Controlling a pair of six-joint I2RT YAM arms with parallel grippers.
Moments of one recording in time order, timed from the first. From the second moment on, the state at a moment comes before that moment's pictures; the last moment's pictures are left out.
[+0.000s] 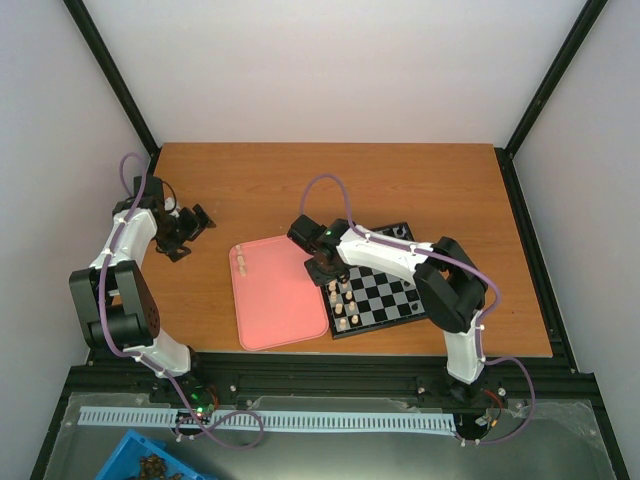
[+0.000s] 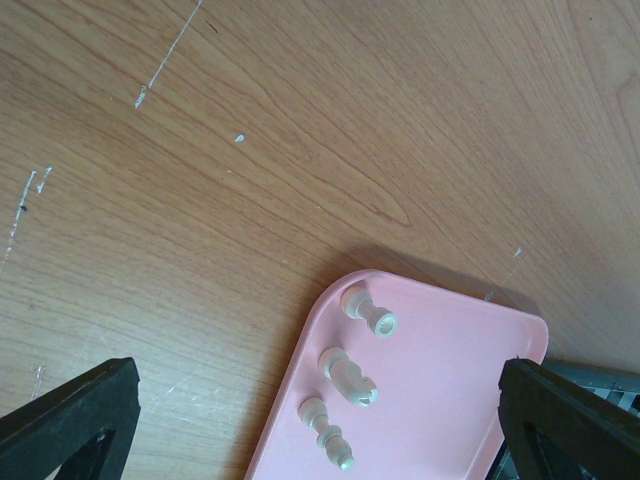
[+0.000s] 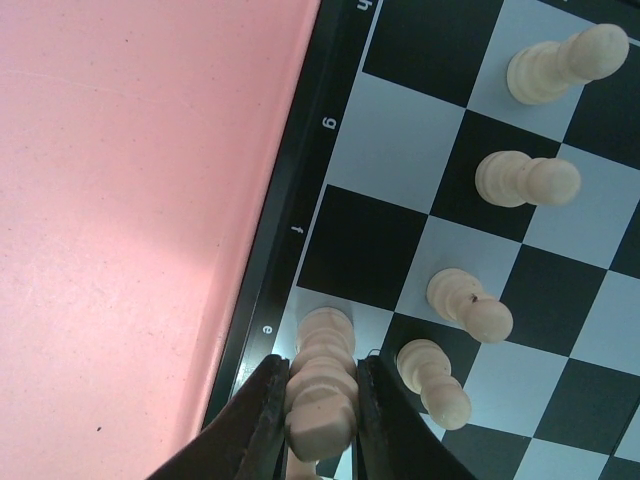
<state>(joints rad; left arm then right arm) 0.23 1.56 1.15 -0.83 0.36 -0.54 0.90 1.96 1.47 -0.88 0.17 0.36</state>
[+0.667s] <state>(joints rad) 0.23 1.56 1.15 -0.83 0.36 -0.54 0.90 1.95 1.46 -0.88 0.16 0.36</state>
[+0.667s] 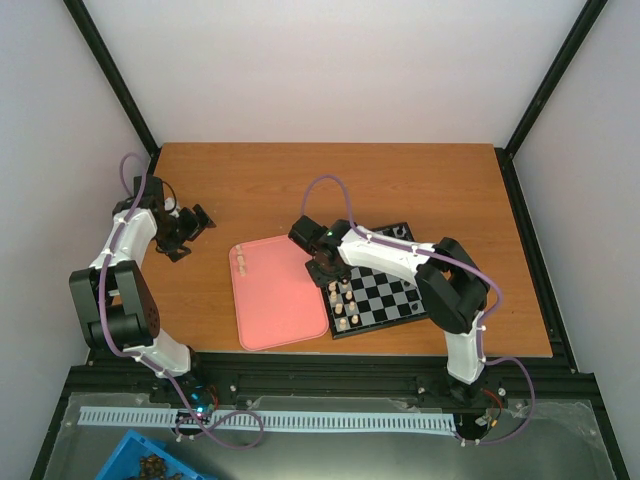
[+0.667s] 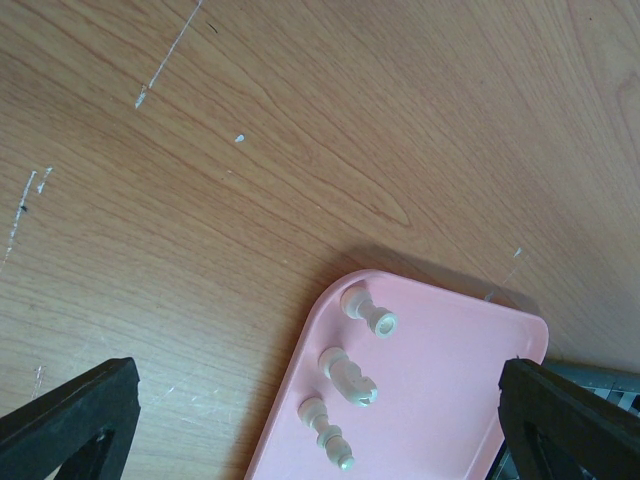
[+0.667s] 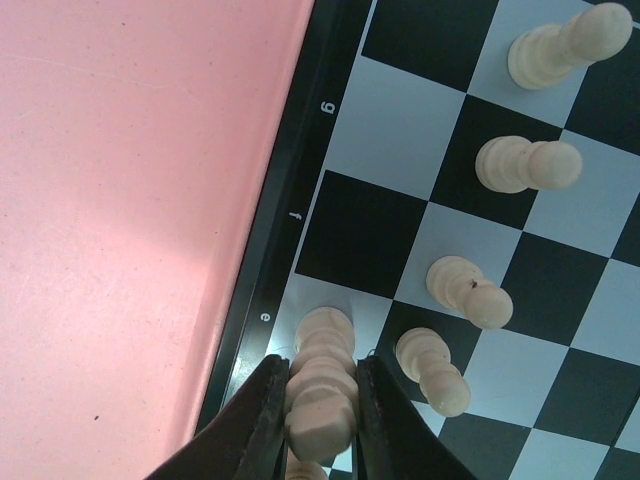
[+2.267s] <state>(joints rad) 0.23 1.55 1.15 -0.83 0.36 -0.54 1.06 2.43 2.34 -1.02 -0.04 0.30</state>
